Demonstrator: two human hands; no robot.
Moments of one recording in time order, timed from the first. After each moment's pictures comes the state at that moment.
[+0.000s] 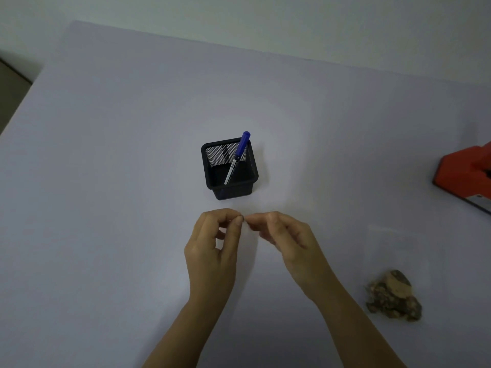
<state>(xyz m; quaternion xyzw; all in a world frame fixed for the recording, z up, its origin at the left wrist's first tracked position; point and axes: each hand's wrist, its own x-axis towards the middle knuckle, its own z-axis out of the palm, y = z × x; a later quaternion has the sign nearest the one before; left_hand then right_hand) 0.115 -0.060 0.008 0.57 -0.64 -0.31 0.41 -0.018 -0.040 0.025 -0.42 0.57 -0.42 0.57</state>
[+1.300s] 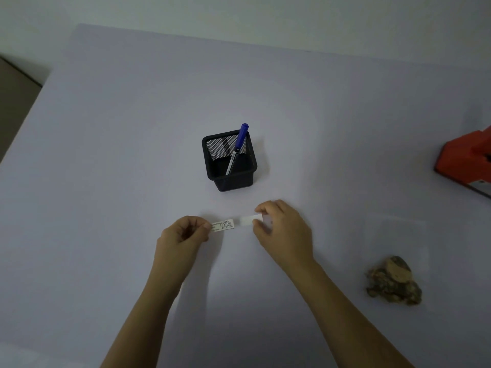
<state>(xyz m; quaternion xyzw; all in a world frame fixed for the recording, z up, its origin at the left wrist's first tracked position) 0.173 -0.070 0.002 0.69 -0.46 -0.51 0.22 -0.013 -0.045 -0.033 -0.57 0.75 -0.22 0.26</state>
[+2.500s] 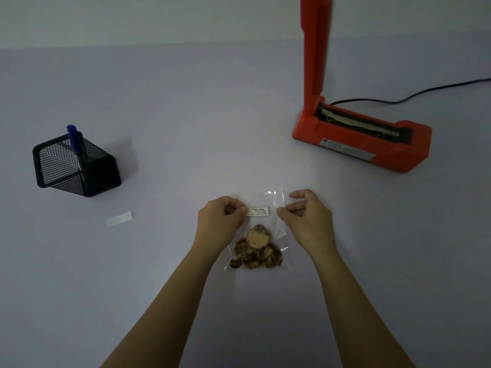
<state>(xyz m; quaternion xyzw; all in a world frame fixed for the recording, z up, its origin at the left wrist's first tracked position) -0.107 -0.001 -0.018 0.63 -0.59 -0.50 0.09 -0.254 0.079 -0.030 -0.25 0.82 -0.37 0.37</state>
